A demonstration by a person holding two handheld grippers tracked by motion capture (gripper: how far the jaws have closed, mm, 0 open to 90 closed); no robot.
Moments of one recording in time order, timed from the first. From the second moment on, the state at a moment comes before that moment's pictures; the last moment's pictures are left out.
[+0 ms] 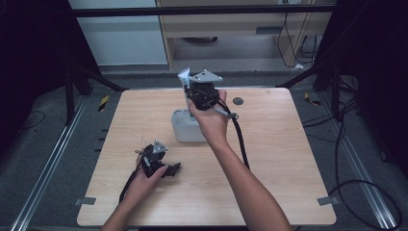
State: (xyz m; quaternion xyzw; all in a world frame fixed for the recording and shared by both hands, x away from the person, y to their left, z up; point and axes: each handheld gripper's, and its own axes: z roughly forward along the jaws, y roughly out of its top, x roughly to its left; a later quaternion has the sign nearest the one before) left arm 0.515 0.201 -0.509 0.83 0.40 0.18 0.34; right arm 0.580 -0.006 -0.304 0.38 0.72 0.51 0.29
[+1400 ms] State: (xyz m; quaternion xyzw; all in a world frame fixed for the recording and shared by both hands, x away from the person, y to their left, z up) left arm 0.515 0.201 -0.509 0.83 0.40 0.18 0.34; right arm 0.590 0.002 -0.351 0.40 0.73 0.48 0.27
